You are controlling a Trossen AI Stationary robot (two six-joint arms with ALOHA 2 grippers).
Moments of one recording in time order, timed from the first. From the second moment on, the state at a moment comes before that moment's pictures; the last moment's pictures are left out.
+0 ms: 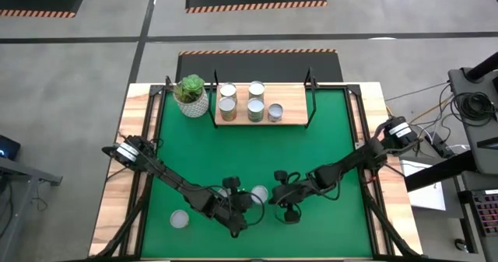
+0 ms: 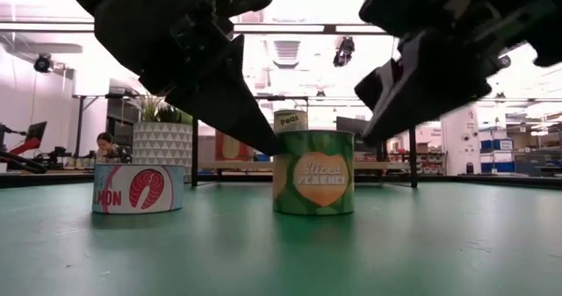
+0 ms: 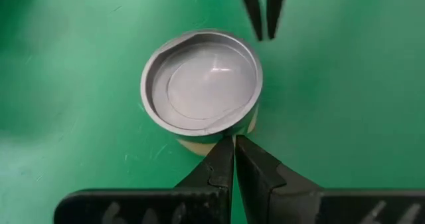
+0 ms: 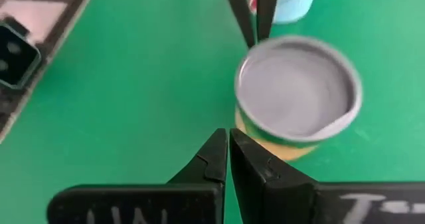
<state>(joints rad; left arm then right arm) -0.54 1.96 1.21 -0.21 -0.57 -0.53 0.42 1.71 0.84 0.17 0.08 0.23</state>
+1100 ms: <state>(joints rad) -0.54 1.96 1.21 -0.23 -0.59 -0.52 0.40 1.67 0.91 0.04 0.21 0.21</state>
